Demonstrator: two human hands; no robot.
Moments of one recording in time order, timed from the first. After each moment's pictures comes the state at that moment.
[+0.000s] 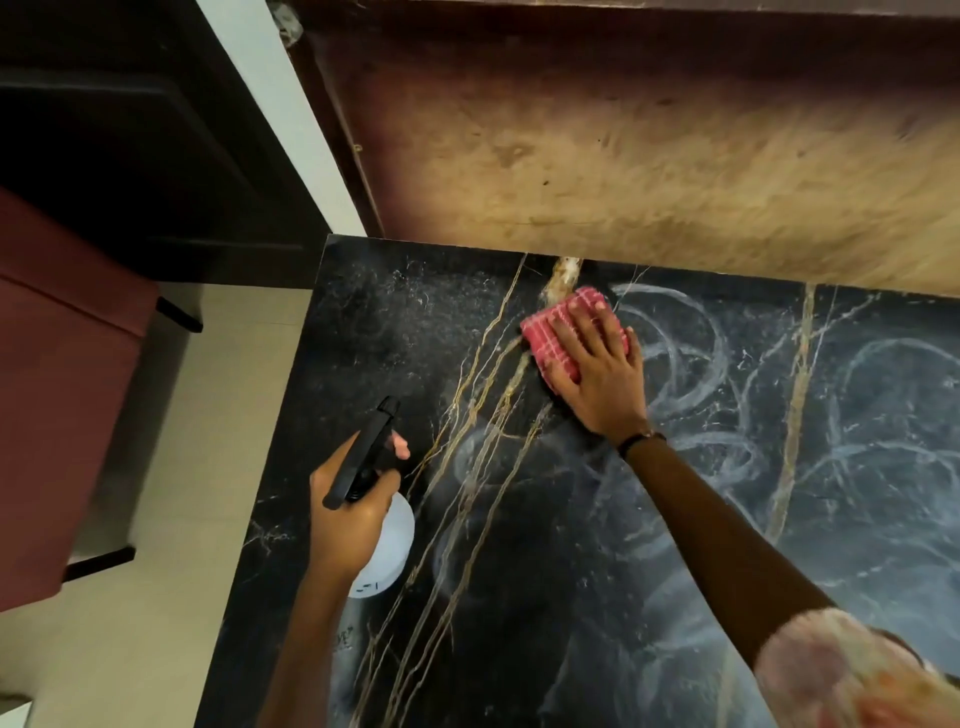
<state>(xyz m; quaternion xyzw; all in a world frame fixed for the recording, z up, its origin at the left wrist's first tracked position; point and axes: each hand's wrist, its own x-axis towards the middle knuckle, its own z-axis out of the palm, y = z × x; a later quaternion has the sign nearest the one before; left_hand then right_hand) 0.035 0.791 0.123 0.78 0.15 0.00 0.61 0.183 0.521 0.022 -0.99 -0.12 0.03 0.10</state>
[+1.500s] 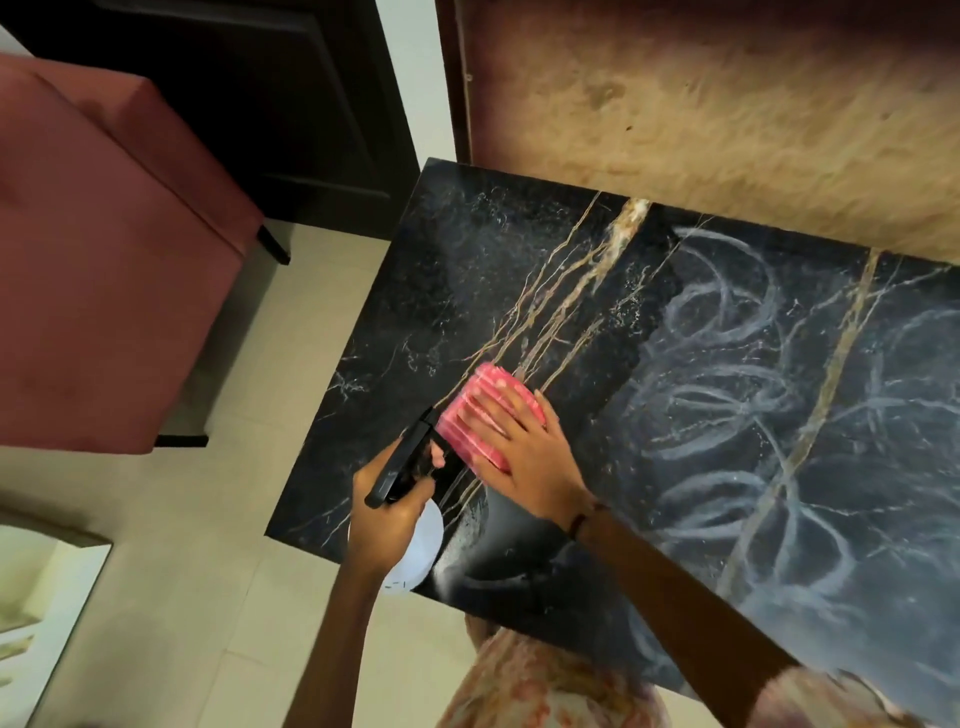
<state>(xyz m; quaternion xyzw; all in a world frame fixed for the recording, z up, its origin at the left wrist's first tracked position) -0.127 0.768 0.149 0.73 0.25 0.02 0.63 -0.029 0.608 0.024 -0.92 -0.39 0.07 0.09</state>
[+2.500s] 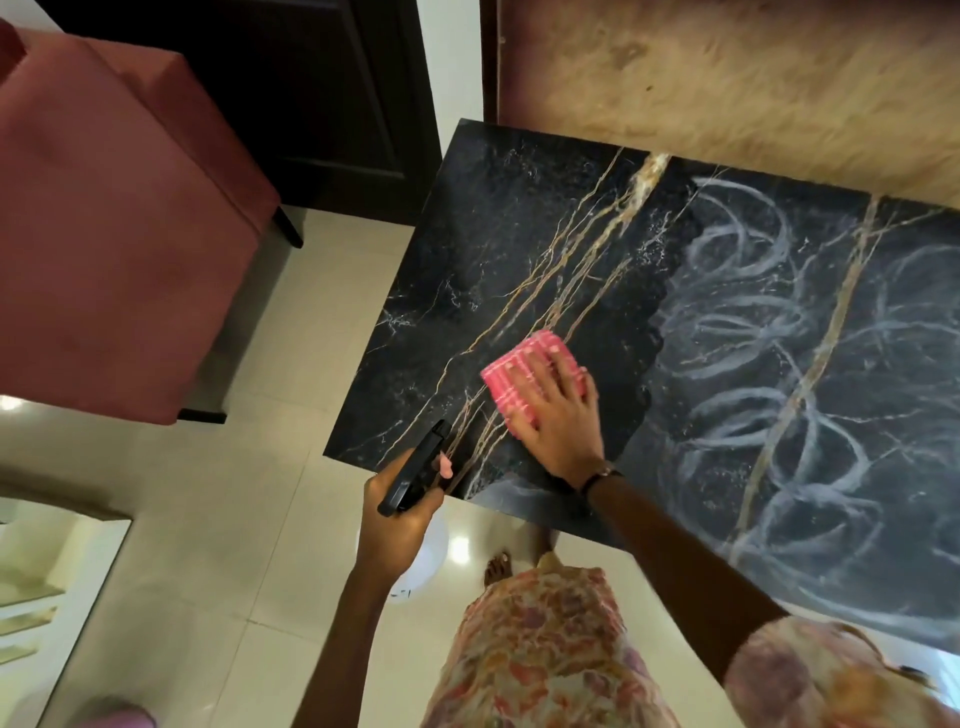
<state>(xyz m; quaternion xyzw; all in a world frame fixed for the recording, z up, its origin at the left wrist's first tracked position) -0.245 0.797 0.142 0.73 0.27 0.00 0.63 -0.102 0.626 0.026 -0.96 -0.25 0.07 0.09</state>
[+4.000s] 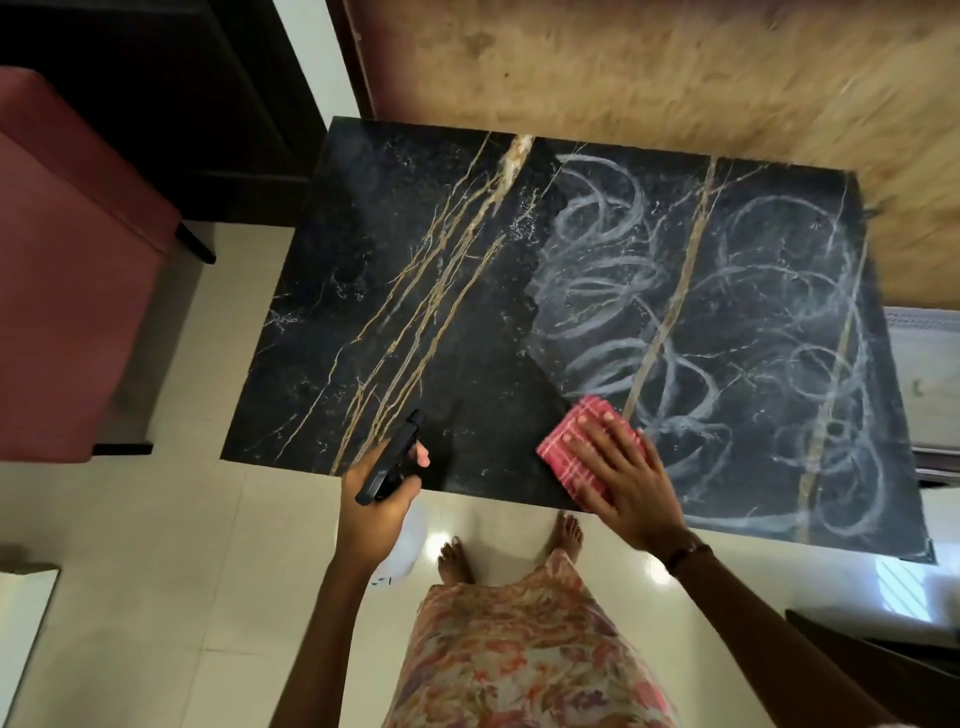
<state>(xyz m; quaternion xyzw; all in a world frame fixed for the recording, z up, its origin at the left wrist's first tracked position) -0.245 0.707 0.149 0.77 0.16 -0.05 0.61 -0.207 0.390 0.035 -0.97 -0.24 0.07 0.05</state>
